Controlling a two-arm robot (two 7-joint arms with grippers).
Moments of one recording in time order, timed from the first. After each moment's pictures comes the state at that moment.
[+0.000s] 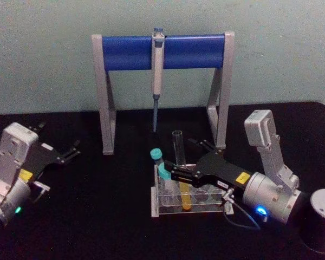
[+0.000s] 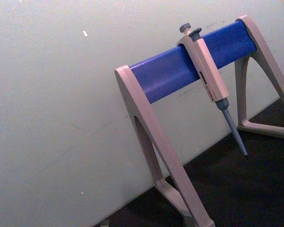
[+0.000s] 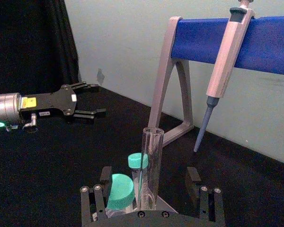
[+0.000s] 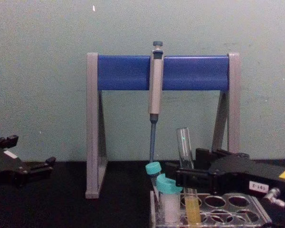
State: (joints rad) left arm -0.20 0.60 0.45 -1.41 -0.25 -0.12 0.03; right arm 0.23 0.42 -0.46 -1.49 0.44 0.05 0.48
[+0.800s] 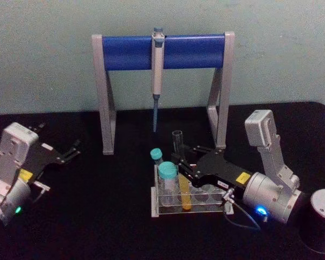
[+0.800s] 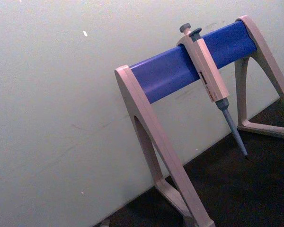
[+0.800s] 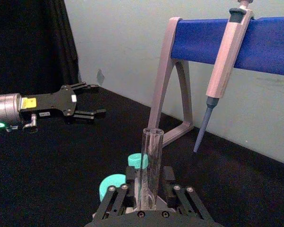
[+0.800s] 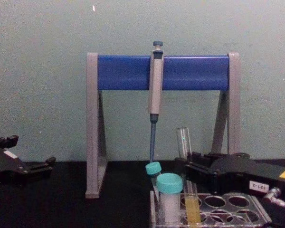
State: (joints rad) left arm -0.20 0.60 0.45 -1.41 -0.25 -0.12 0.03; right arm 0.23 0.42 -0.46 -1.49 0.44 0.05 0.48
